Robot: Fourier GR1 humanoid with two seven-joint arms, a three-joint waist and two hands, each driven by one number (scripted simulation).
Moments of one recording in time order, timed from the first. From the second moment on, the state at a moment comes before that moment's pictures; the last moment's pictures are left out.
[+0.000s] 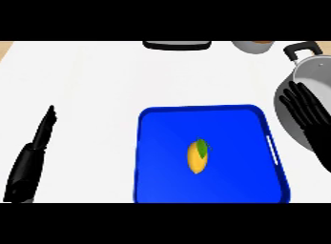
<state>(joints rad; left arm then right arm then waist) 0.06 0.53 -0.29 -1.59 0.07 0.40 -0.18 -0.05 -0.57 0.14 -1.70 -0.48 0.08 -0.10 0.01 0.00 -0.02</state>
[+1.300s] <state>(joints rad) -0.07 0.38 -0.38 -1.42 0.29 0.13 0.09 0.06 -0.12 0.56 -1.89 0.73 -0.67 0.44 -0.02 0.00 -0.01</state>
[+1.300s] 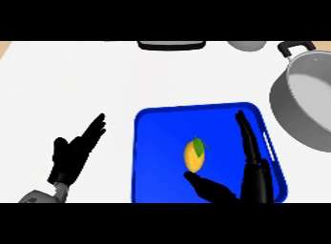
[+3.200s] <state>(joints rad) -0.12 0.26 -0.22 -1.34 0.17 -0.02 0.13 0.10 -0.03 0.40 -1.61 0.33 -0.39 0.27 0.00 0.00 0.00</state>
